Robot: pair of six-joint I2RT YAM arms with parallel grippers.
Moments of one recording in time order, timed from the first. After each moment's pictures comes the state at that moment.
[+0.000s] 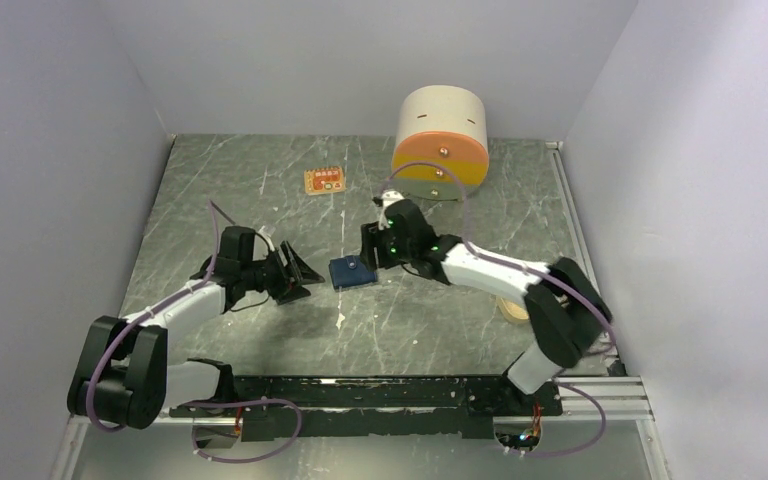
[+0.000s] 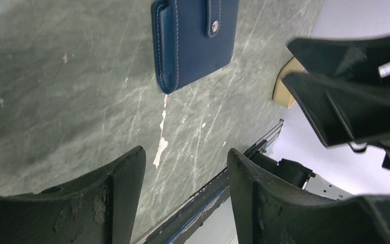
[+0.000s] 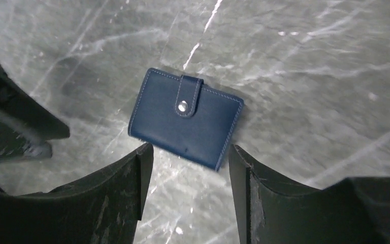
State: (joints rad) left arm -0.22 1.24 0.47 -0.04 0.61 -0.86; right arm 0.75 1.52 0.92 -0.03 -0.02 0.36
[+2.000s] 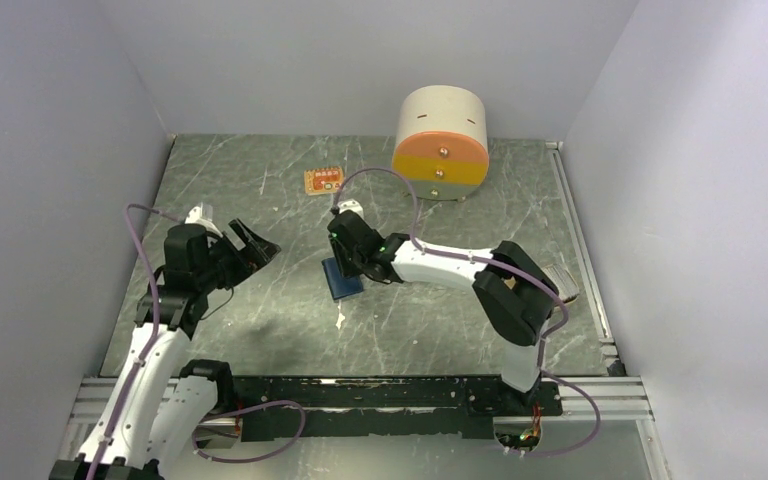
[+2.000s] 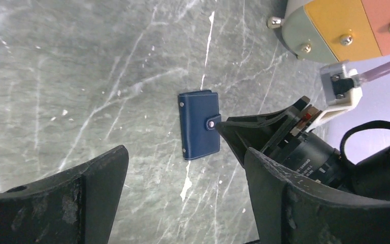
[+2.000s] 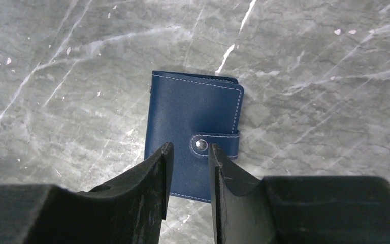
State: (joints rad) left arm -0.10 0.73 0.63 -0.46 0.23 -0.75; right arm 0.93 1.84 1.23 -0.21 0.20 0.43
